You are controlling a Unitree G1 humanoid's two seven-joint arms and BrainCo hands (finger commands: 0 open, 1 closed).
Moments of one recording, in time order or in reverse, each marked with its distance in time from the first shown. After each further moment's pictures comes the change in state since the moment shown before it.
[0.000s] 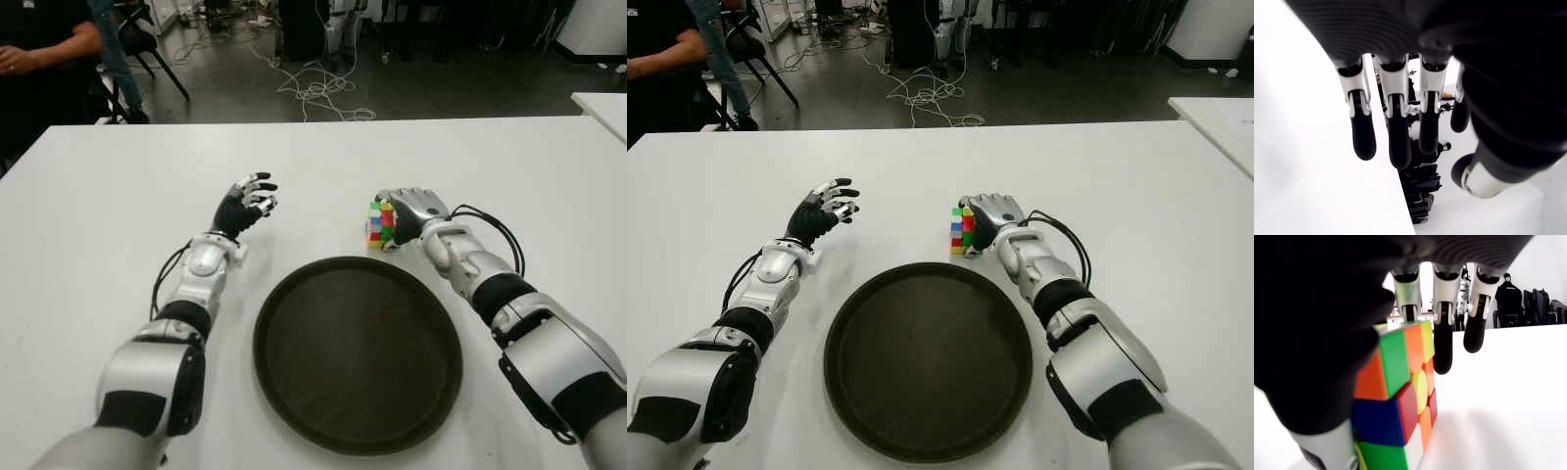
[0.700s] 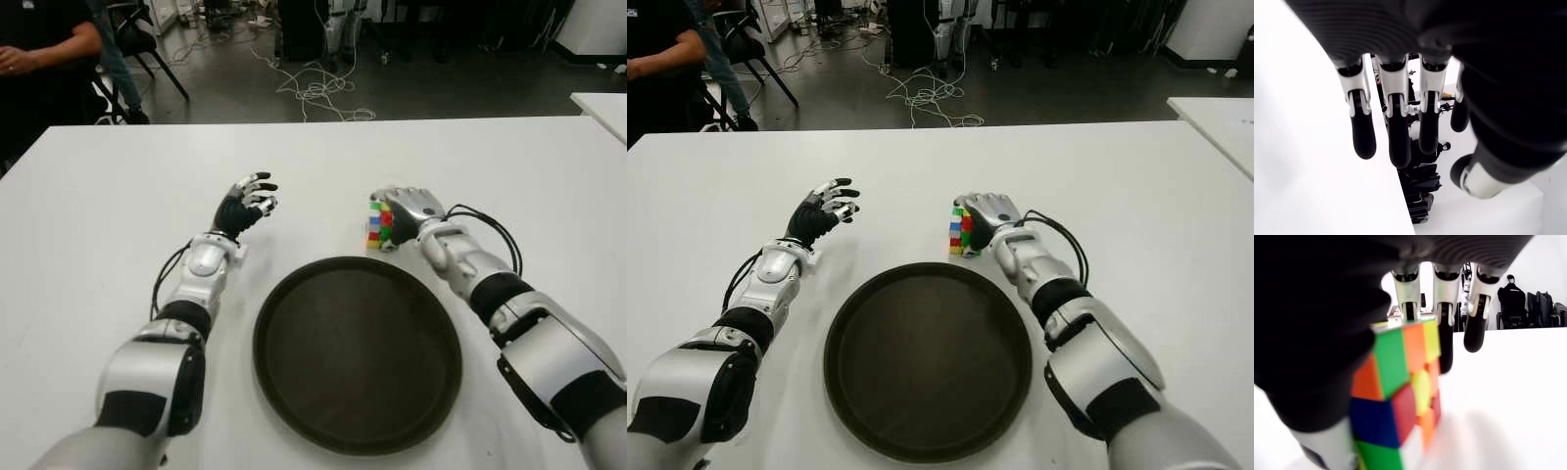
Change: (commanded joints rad) left arm -0.002 -0.001 -0.001 -0.003 -0.001 0.005 0.000; right arm 0.010 0.009 0.038 -0.008 -0.018 0.000 -0.081
